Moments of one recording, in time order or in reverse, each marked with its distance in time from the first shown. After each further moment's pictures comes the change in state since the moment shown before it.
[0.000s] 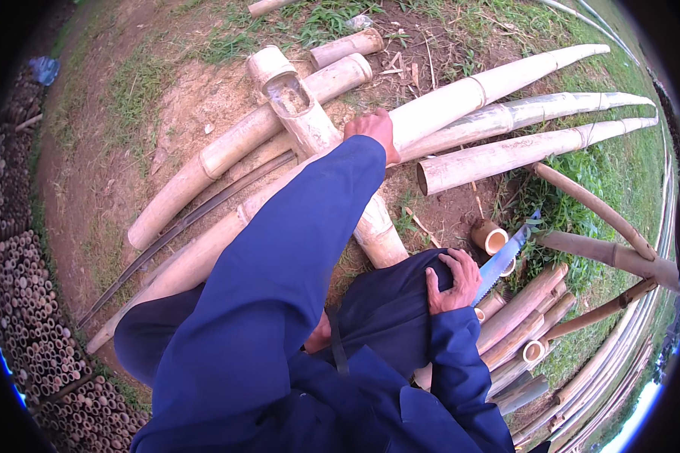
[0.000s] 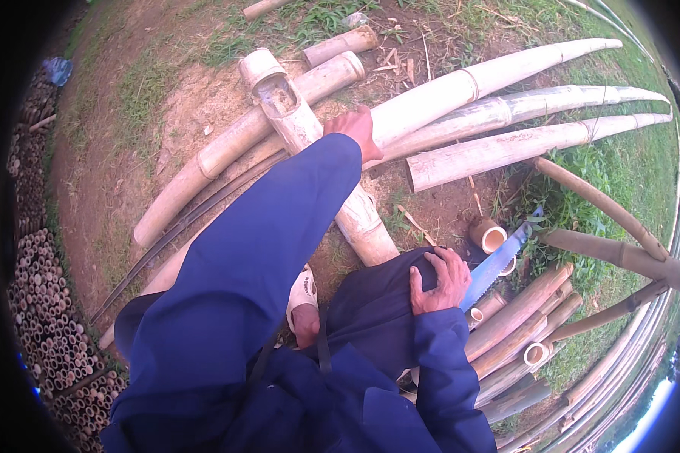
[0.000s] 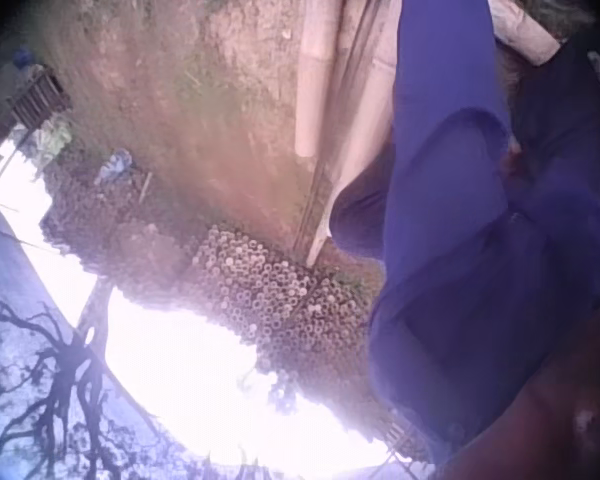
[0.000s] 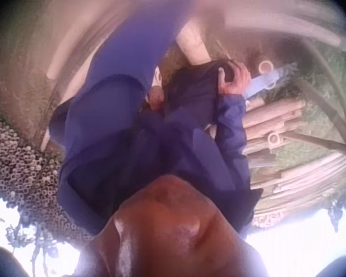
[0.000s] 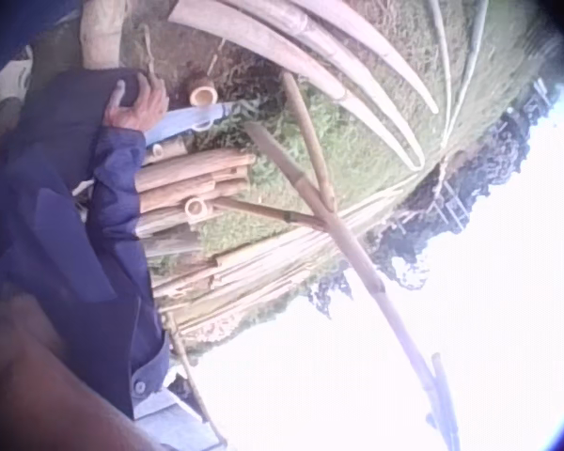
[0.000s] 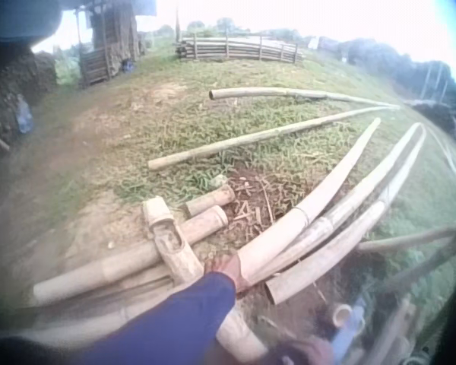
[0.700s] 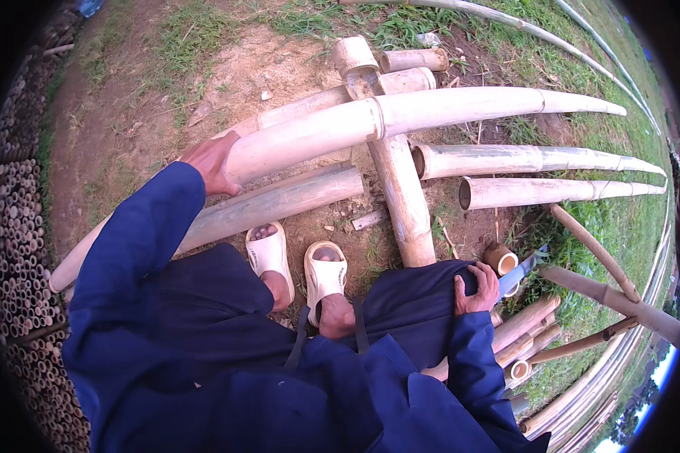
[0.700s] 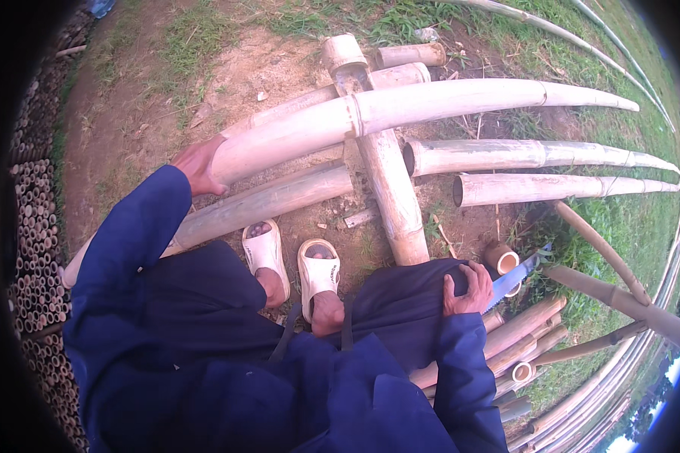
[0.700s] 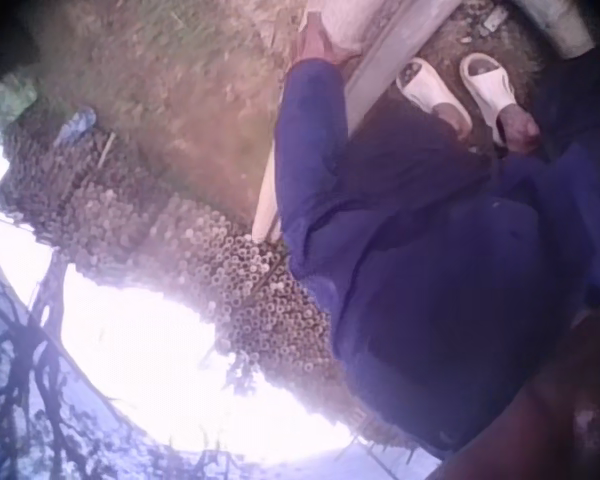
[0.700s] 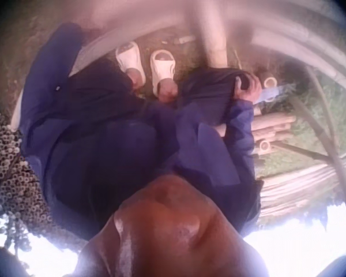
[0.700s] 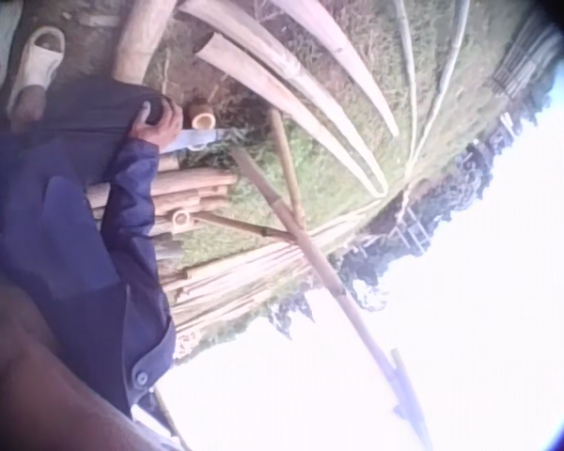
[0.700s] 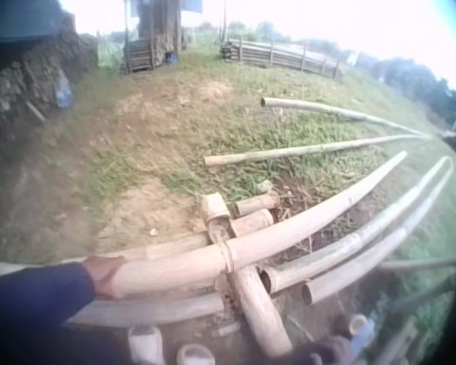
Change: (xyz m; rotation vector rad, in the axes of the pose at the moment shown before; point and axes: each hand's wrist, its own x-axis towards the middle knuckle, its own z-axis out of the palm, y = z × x) left_hand -0.240 -0.333 -0.111 -0.074 -0.015 0.015; right_hand -0.007 0.010 0.006 -0.111 -0.039 -0.093
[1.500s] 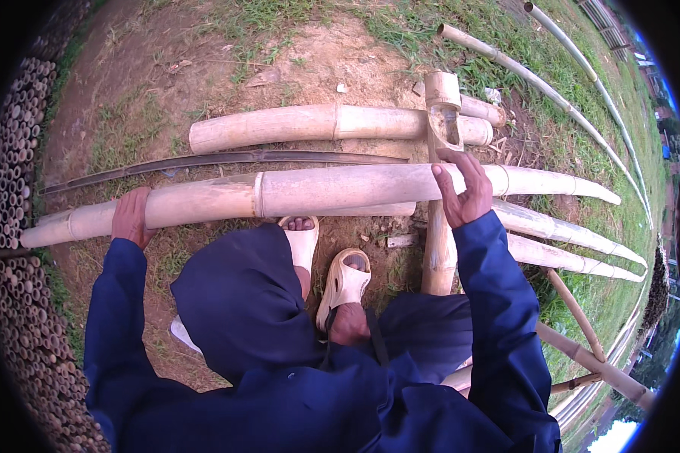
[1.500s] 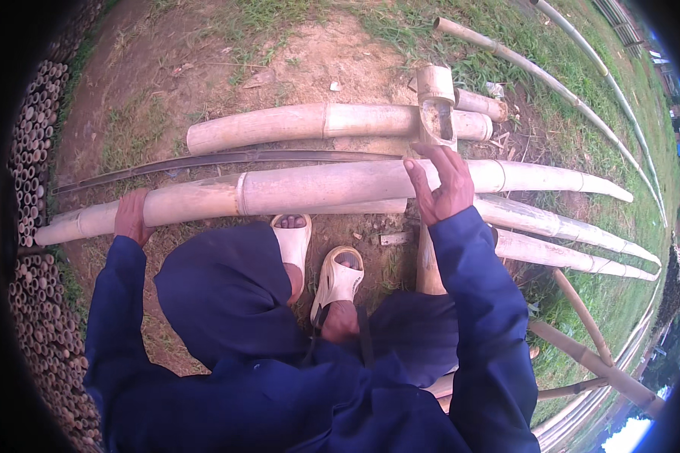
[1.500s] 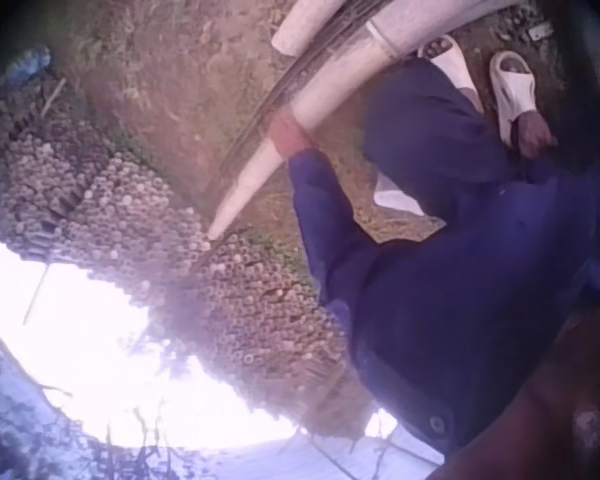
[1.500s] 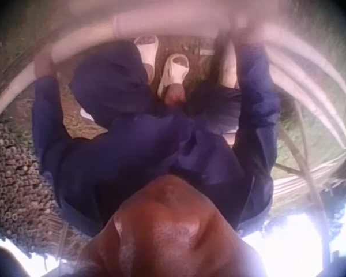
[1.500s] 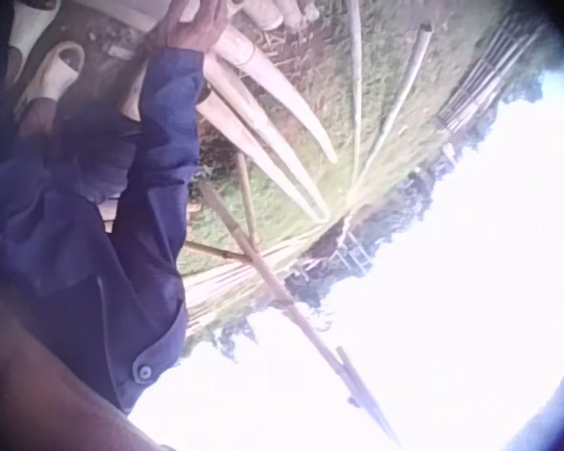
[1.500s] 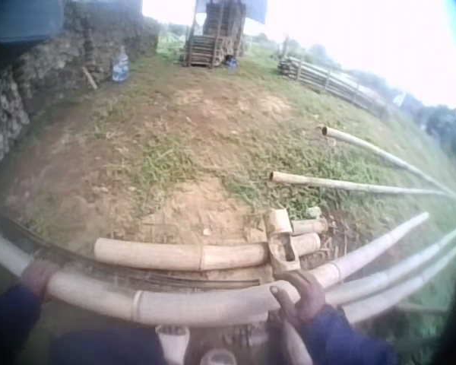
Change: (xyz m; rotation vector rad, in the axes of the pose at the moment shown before) left_hand -0.306 -0.210 0.123 0.389 0.446 -0.371; right_hand 0.190 -0.289 0.049 0.361 -0.154 -0.712
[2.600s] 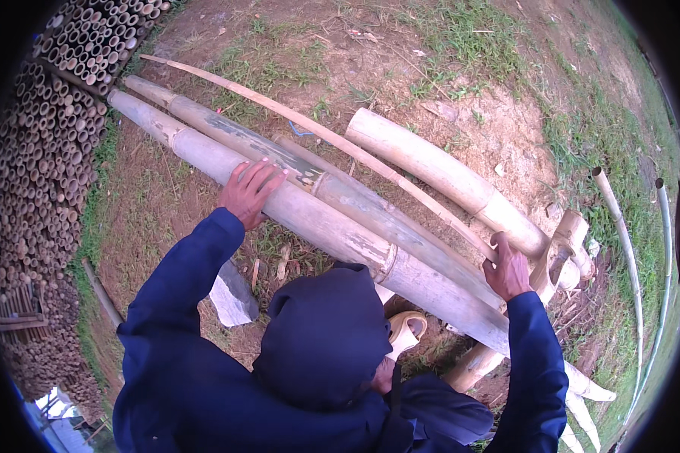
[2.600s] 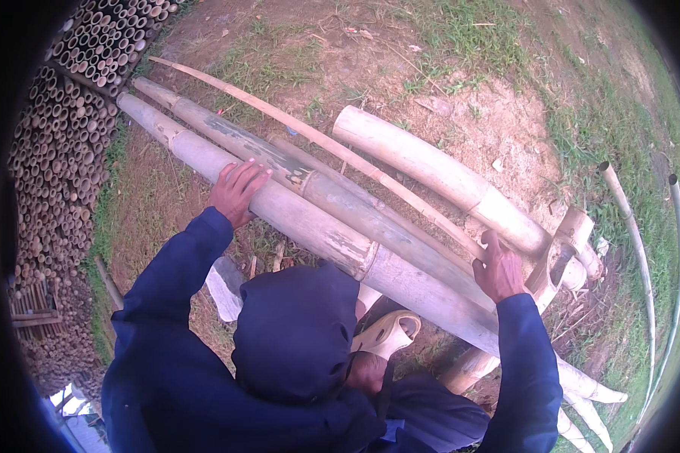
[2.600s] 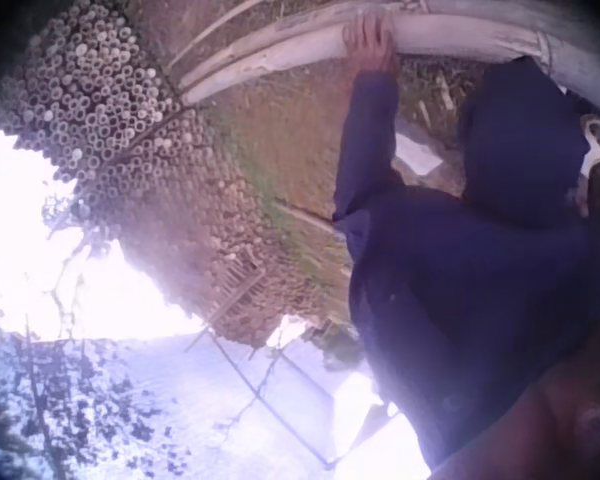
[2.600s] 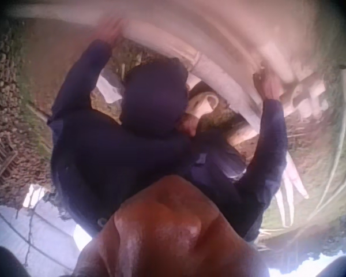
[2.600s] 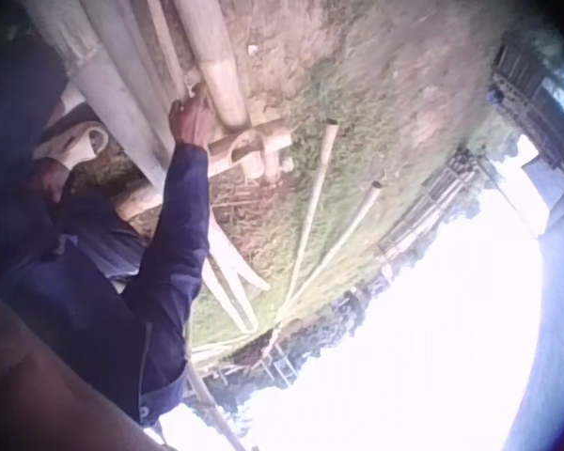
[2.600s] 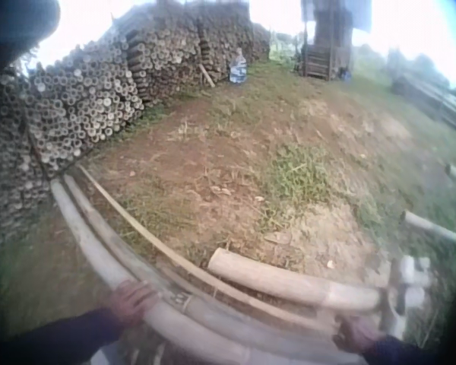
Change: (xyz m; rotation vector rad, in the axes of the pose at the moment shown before) left_hand -0.058 0.047 0.046 0.082 -0.008 -0.162; right_hand 0.066 0.006 0.136 -0.108 -0.703 -0.220
